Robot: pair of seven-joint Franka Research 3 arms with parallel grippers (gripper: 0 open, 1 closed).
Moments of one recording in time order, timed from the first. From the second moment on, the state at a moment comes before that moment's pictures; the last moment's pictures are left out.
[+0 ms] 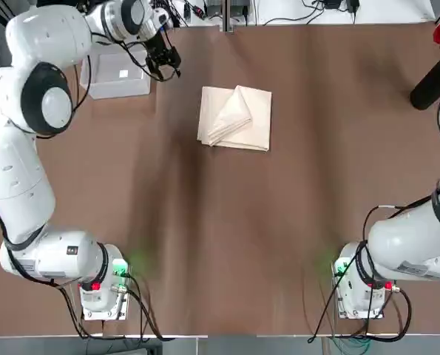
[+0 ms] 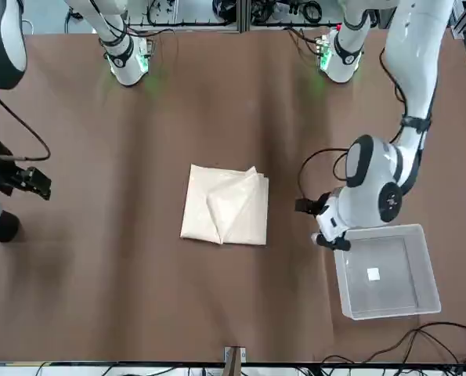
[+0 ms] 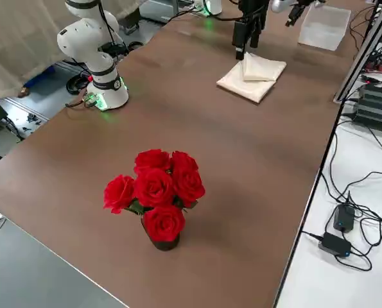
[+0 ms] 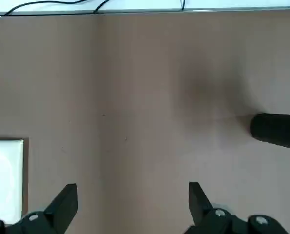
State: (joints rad) left arm -0.07 0.59 -0.31 -1.58 -0.23 2.03 -0.08; right arm -0.17 0.26 0.27 -1.30 -0.20 1.60 0.17
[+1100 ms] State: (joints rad) left arm -0.15 0.79 -0.39 -1.58 -0.23 2.35 -0.30; right arm -0.16 0.22 0.17 -1.36 -0.08 1.64 0.13
